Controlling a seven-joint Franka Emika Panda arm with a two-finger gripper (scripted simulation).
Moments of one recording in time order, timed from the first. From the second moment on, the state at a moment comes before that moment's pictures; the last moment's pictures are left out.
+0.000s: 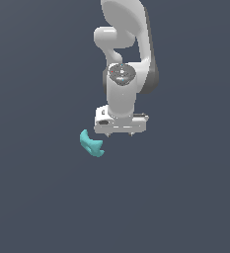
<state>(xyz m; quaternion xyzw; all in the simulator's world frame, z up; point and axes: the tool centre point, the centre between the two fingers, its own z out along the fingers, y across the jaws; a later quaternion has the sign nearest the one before) -0.013 0.023 0.153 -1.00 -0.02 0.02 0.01</state>
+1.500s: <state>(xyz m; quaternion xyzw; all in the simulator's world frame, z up) 0.003 -0.008 0.177 -1.00 -0.07 -0.01 0.01</state>
